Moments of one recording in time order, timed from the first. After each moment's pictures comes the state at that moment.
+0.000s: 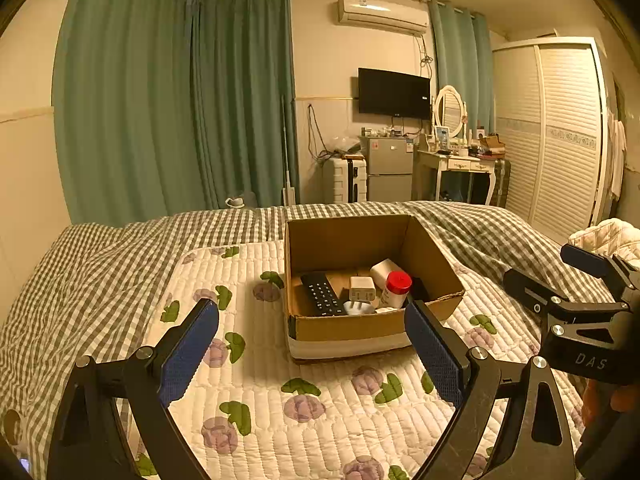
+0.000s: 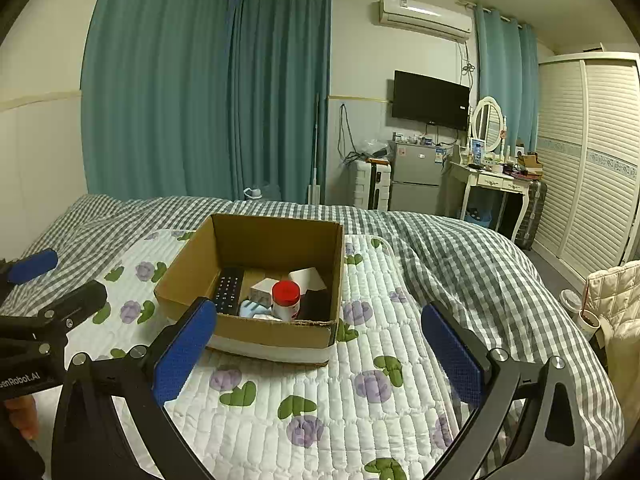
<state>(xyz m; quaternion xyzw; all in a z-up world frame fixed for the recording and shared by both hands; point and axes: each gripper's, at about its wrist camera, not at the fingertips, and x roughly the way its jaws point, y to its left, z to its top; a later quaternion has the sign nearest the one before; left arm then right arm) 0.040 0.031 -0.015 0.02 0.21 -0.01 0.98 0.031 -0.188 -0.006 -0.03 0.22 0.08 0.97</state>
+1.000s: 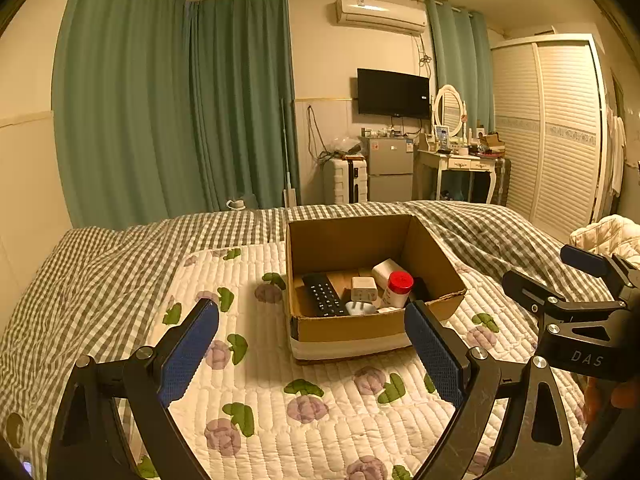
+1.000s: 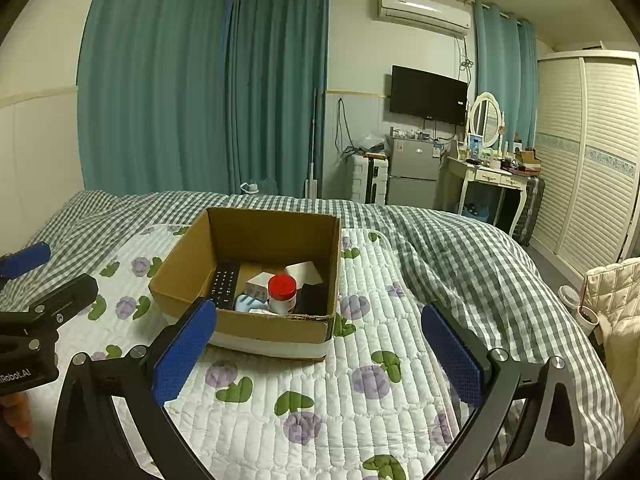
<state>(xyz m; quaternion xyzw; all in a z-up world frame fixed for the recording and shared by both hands) 0.039 0.034 -0.014 0.03 0.21 -0.01 0.98 0.034 -0.187 -0.011 -0.03 0.23 0.08 0.97</state>
